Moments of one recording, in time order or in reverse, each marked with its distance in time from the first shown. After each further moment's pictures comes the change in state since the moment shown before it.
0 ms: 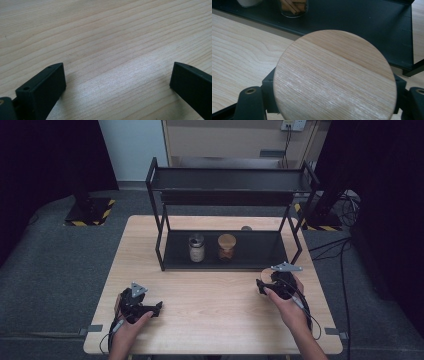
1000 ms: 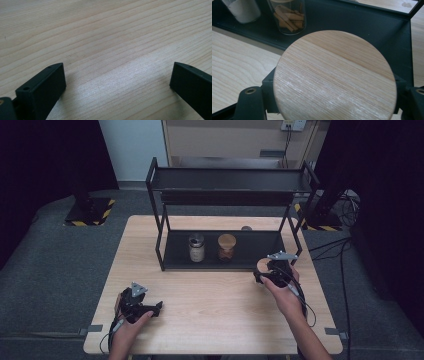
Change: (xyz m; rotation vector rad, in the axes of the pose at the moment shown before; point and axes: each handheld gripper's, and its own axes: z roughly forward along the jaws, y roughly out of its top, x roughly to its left) left arm 0.001 0.001 0.001 0.000 -0.003 0.003; right arm -0.004 0.029 0.016 -0.015 -0.002 0.005
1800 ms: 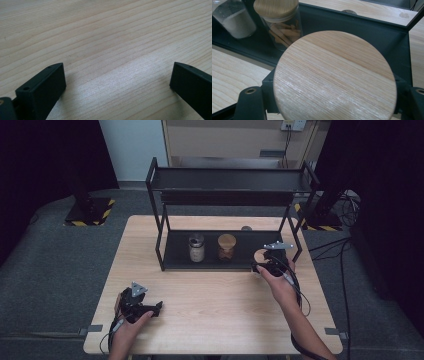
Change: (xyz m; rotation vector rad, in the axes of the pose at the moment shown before) left arm 0.000 0.000 0.000 0.000 -0.001 0.001; right arm 0.000 0.025 0.016 -0.010 -0.015 0.010
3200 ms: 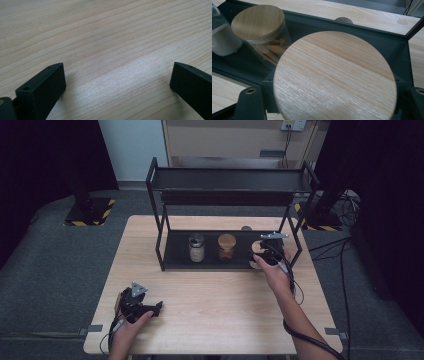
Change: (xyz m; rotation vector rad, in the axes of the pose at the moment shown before) left arm 0.000 0.000 0.000 0.000 0.000 0.000; right arm -0.004 0.023 0.031 0.001 -0.029 0.032
